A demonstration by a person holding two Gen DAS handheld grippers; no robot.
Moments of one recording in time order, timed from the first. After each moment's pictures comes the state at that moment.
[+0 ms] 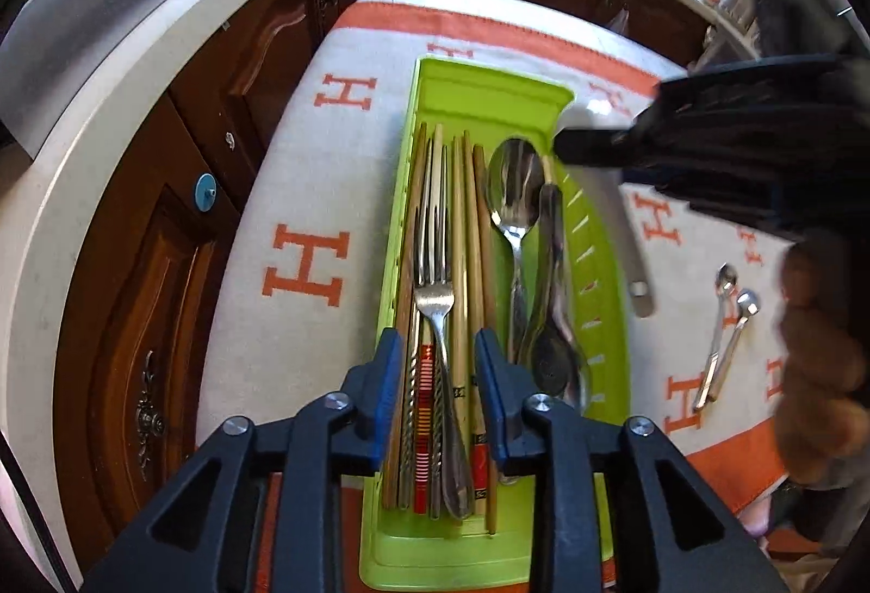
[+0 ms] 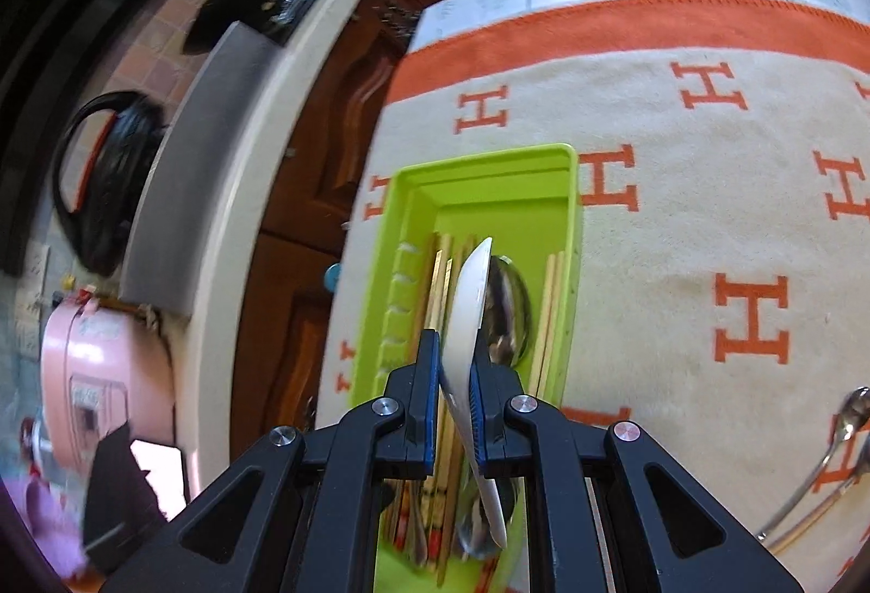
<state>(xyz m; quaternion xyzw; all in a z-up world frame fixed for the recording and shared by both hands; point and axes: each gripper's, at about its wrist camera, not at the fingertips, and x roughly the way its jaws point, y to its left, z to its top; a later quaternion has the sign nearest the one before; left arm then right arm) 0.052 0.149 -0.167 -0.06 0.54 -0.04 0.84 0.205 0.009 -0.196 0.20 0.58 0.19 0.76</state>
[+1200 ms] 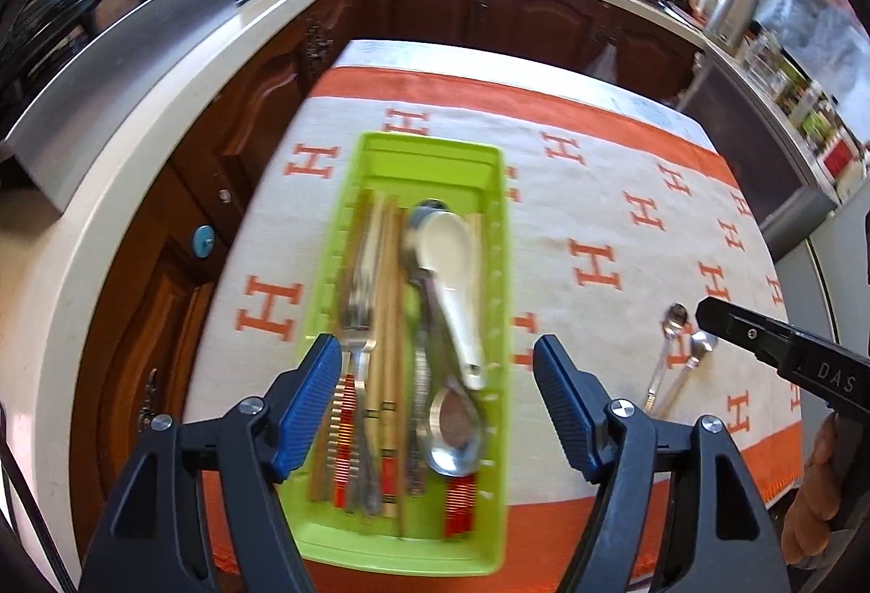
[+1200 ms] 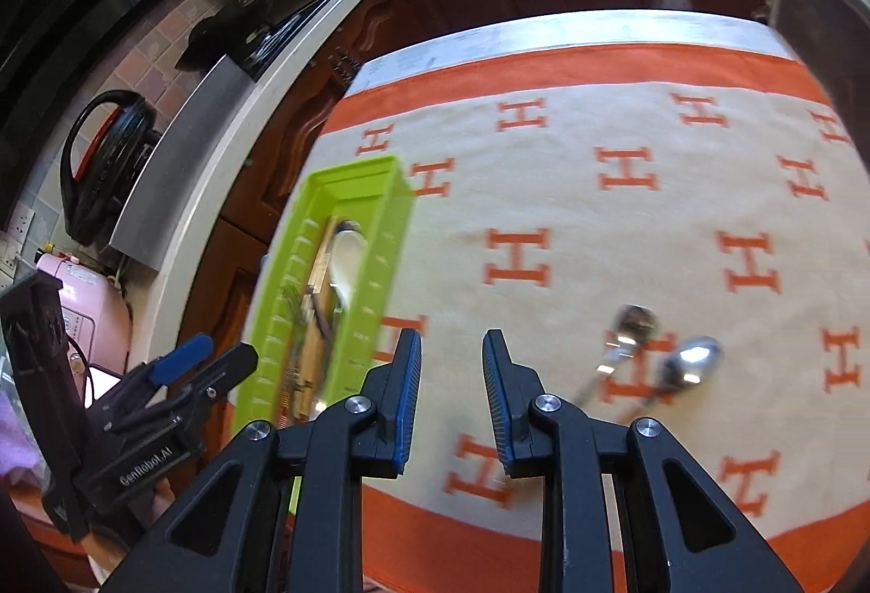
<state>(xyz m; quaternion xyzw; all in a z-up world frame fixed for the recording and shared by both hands) 0.044 0.086 -0.122 -0.03 0.50 -0.02 0.86 0.099 -0.140 -0.152 0.14 0.53 0.14 0.82</state>
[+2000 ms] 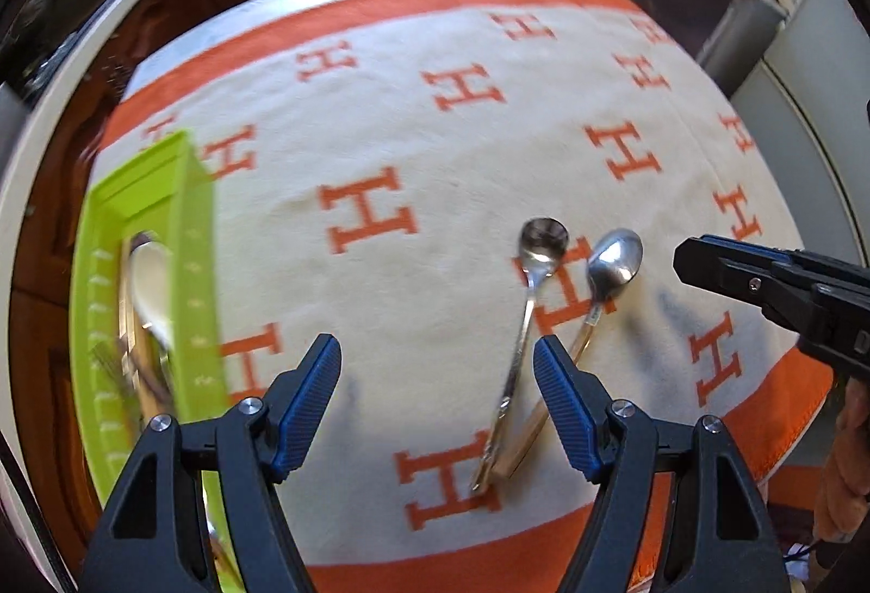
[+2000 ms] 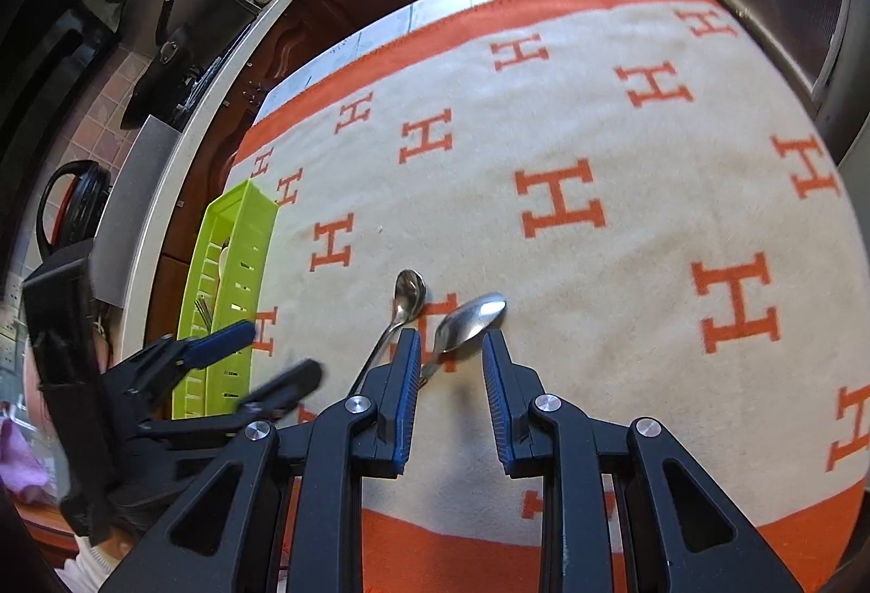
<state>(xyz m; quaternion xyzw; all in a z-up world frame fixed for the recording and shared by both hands) 0.081 -0.091 -0.192 0.12 0.58 -0.14 0.79 0.080 -0.282 -0.206 0.21 0.55 0.10 0.80</state>
